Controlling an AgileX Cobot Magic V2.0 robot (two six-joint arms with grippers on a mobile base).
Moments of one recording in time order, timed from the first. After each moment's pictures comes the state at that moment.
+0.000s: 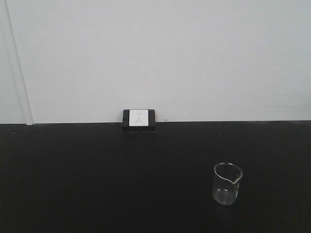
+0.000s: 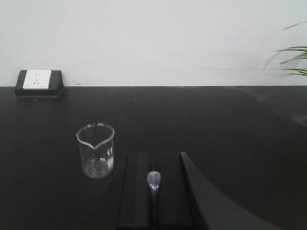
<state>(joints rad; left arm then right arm) -0.07 -0.01 0.03 -0.02 0.01 0.05 0.04 0.49 -0.49 -0.39 0.27 0.34</state>
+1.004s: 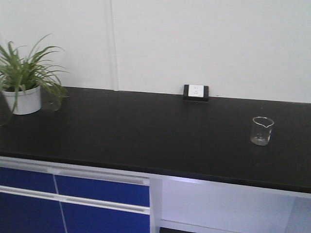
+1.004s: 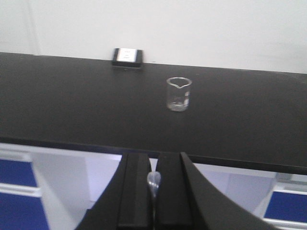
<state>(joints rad) -0.07 -0.01 0.03 -0.02 0.01 0.05 0.04 0.49 -0.49 -0.39 0.27 0.34</state>
